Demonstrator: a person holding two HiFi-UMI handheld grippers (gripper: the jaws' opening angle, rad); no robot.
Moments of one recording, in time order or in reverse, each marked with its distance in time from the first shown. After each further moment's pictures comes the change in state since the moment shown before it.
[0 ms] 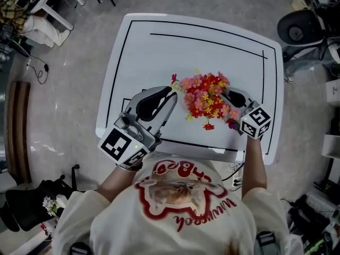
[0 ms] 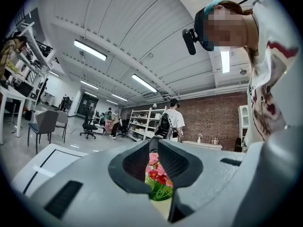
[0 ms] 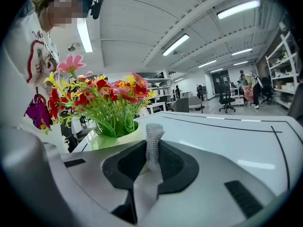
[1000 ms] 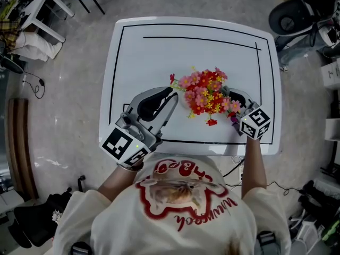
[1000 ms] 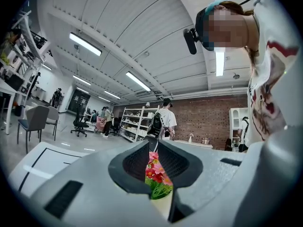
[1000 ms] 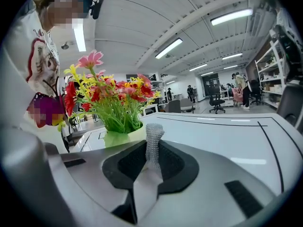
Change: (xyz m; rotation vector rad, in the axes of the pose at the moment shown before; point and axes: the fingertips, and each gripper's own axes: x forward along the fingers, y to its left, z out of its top) left arm -0.001 -0.003 -0.002 -0.010 0.014 -0.109; right arm -0.014 0.011 -0.007 0.033 -0.030 -0.114
